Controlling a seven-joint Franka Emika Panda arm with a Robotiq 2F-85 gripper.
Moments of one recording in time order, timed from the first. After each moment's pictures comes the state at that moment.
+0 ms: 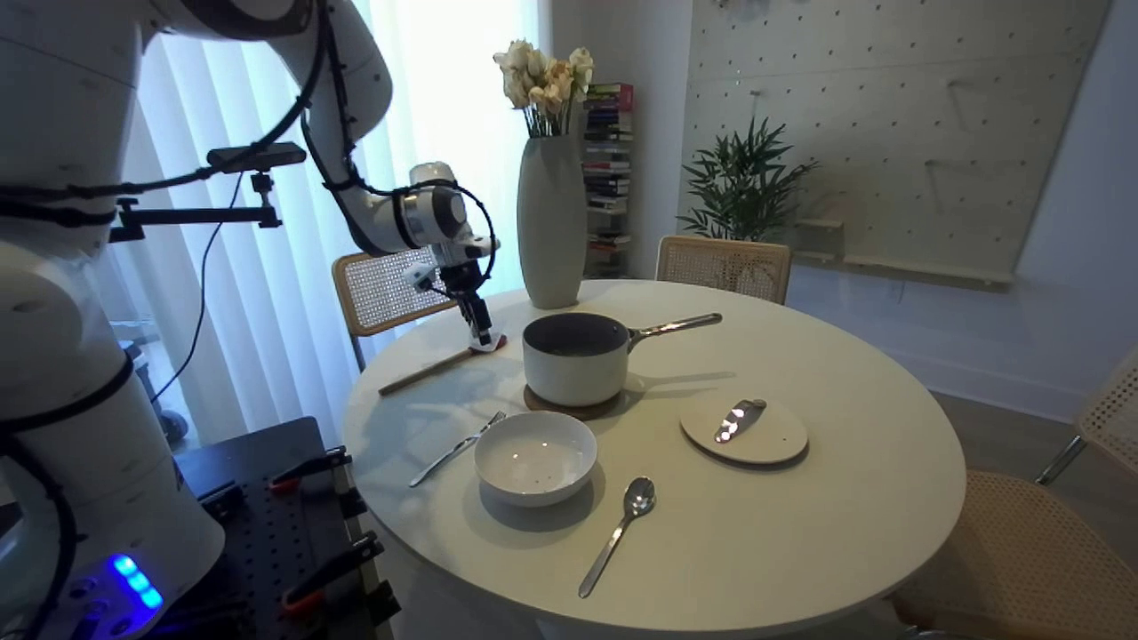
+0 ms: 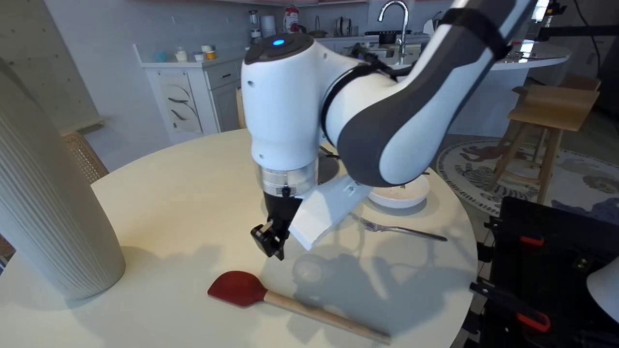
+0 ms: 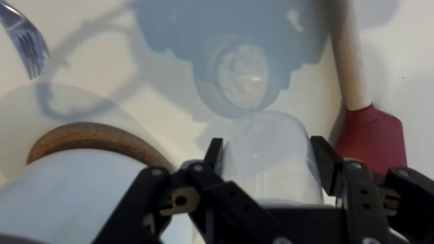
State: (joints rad) arm 0.14 0.42 0.31 -2.17 -0.59 2.58 1.04
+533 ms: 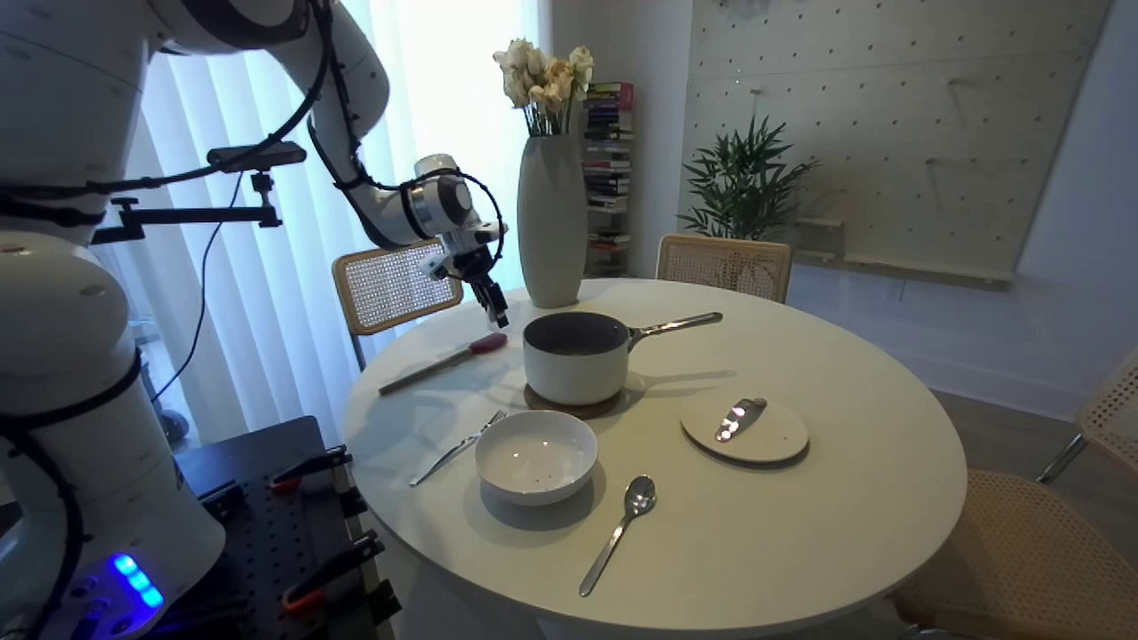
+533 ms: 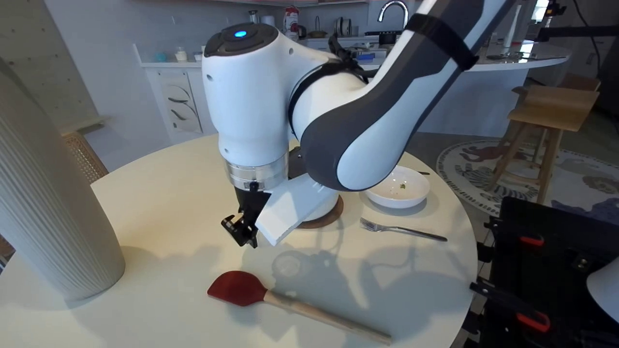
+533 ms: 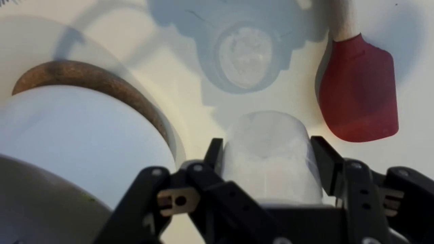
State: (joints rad) arm 0.41 0.45 0.06 -2.05 -0.57 2.58 1.03
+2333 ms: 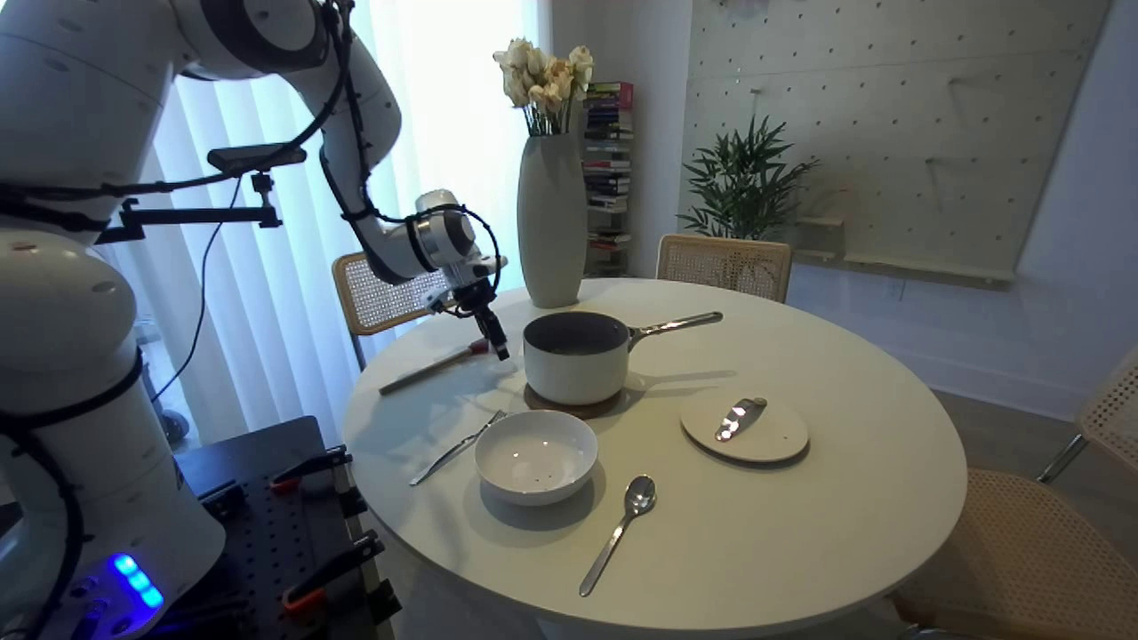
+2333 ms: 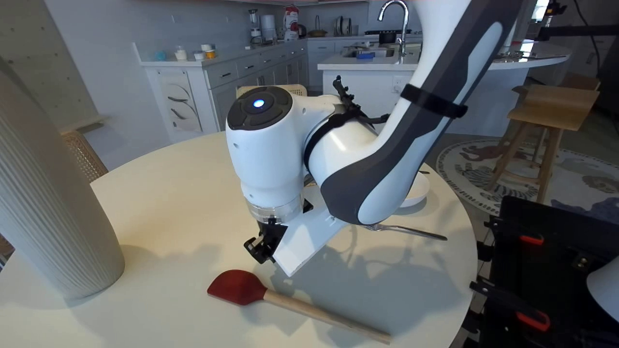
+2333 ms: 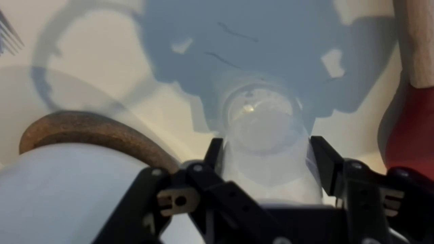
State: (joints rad) arm 0.47 0.55 -0.03 -2.07 -0.67 2.63 1.21
